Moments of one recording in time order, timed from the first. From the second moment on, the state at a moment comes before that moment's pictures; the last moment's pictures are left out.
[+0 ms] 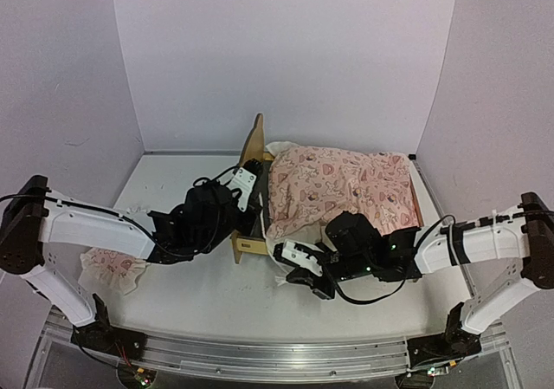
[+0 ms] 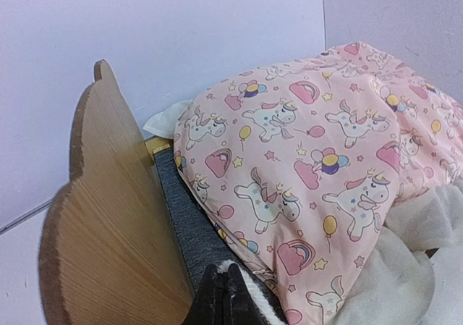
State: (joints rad) left arm -1.10 1.52 0.88 0.39 -0.57 0.04; right arm 1.10 1.45 0.73 0.02 -0.19 -0.30
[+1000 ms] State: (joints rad) left arm -1.11 1.66 0.77 0.58 -0.44 0.04; right arm 1.10 1.42 0.71 0.03 -0.20 -0.27
